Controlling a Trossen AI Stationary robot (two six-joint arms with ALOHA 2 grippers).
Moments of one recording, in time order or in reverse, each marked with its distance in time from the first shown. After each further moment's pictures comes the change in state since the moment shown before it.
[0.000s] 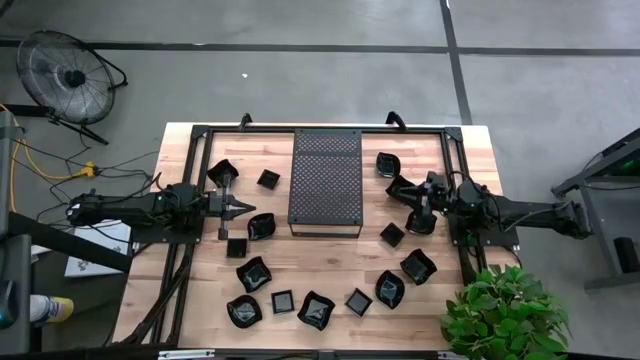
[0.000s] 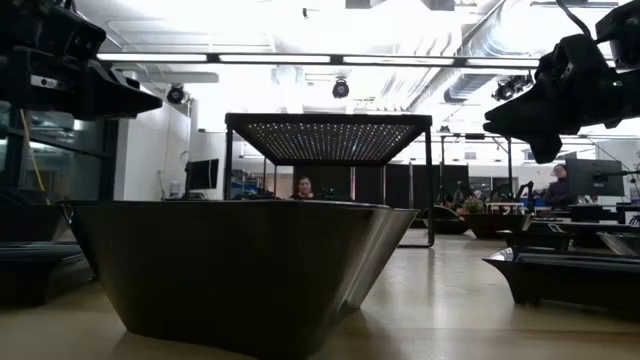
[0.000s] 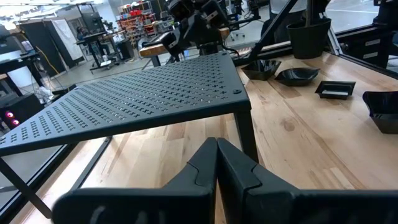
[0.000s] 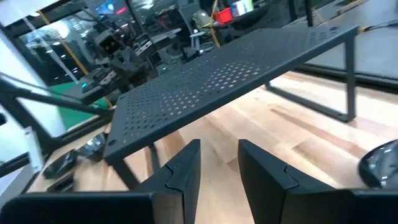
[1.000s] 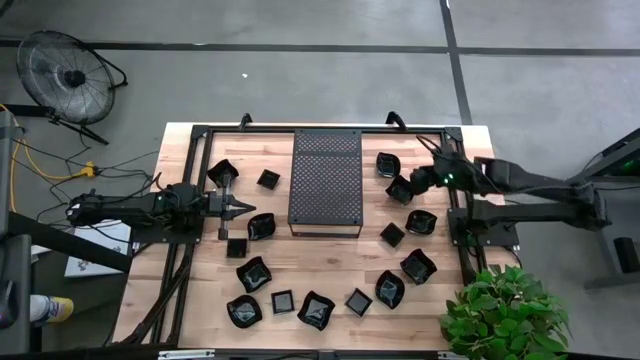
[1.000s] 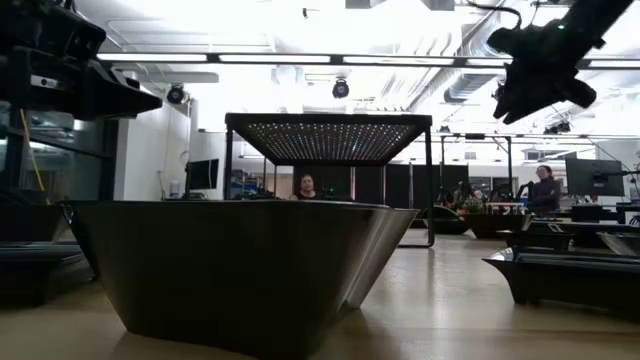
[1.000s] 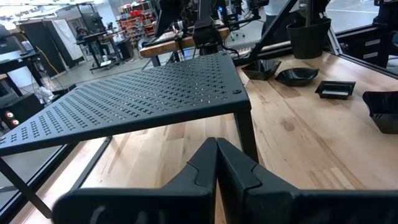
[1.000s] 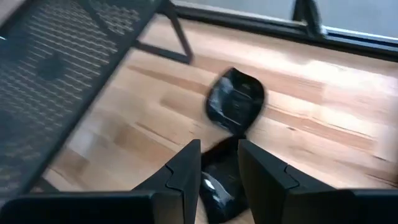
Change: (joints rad) left arm 0.000 0.000 0.000 0.000 0.000 0.000; right arm -0.159 0.591 0.742 -0.910 0.208 0.360
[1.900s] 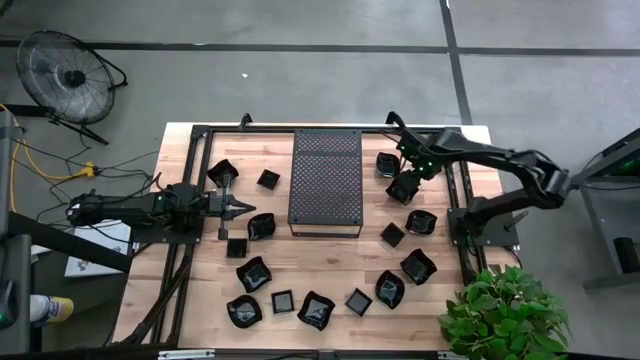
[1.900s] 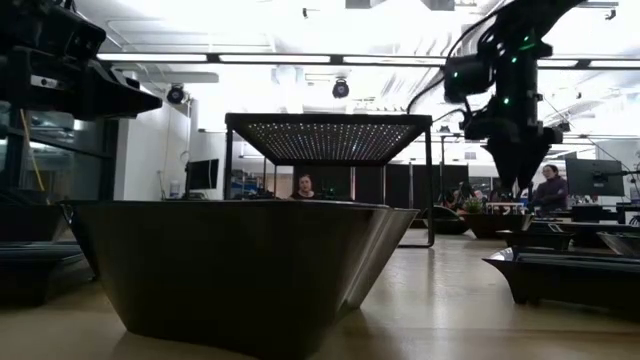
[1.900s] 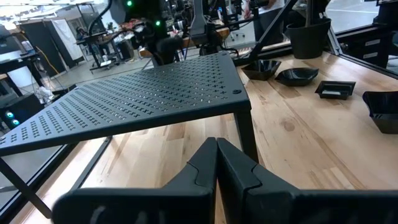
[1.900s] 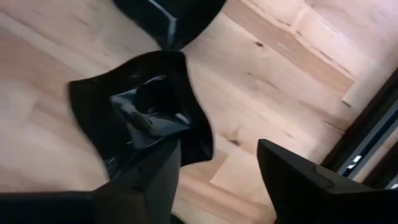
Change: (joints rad) left arm 0.000 0.000 0.000 0.000 0.000 0.000; right arm -0.353 0.587 0.111 -0.143 -0.271 -0.397
